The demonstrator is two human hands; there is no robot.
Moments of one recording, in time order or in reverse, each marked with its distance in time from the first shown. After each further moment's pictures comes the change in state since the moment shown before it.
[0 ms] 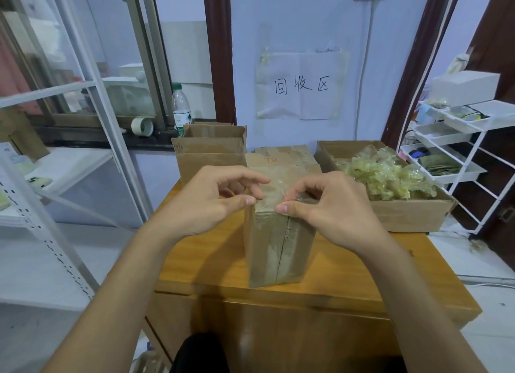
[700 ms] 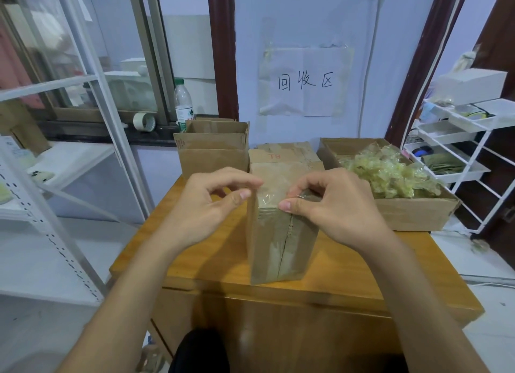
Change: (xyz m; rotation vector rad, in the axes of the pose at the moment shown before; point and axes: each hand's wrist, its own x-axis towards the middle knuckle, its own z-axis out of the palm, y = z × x) left_hand -0.015 -0.022 0.013 -0.077 0.188 0.088; right_hand 0.002 0.003 0.003 -0.025 0.001 0.003
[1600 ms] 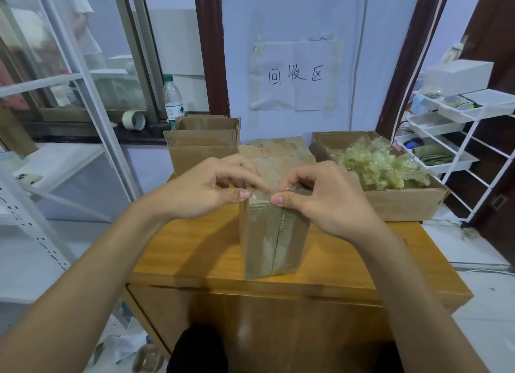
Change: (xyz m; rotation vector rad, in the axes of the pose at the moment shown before) left_hand 0.037 0.010 -0.014 0.069 -0.447 0.008; right_hand 0.000 0.002 -0.003 -0.008 -0.037 -0.028
